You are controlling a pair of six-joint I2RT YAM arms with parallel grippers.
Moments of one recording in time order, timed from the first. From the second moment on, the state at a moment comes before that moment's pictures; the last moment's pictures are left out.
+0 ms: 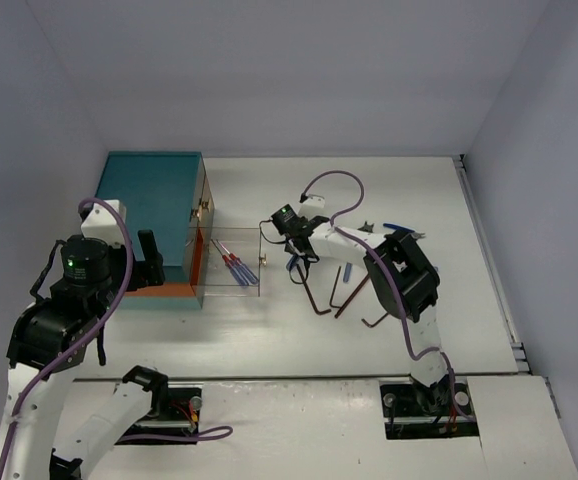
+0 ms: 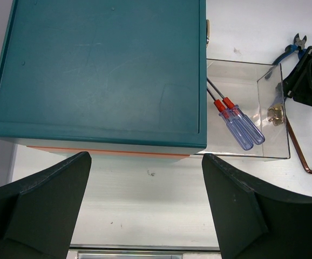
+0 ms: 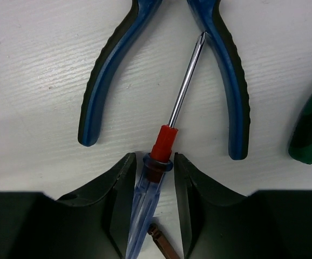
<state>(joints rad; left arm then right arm) -0.30 0.73 1.26 -1.04 -0.27 -0.22 0.71 2.11 1.45 -0.41 0.51 0.84</state>
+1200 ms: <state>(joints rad) -0.30 0.73 1.26 -1.04 -0.27 -0.22 0.95 1.86 1.71 -0.42 -0.02 -0.01</state>
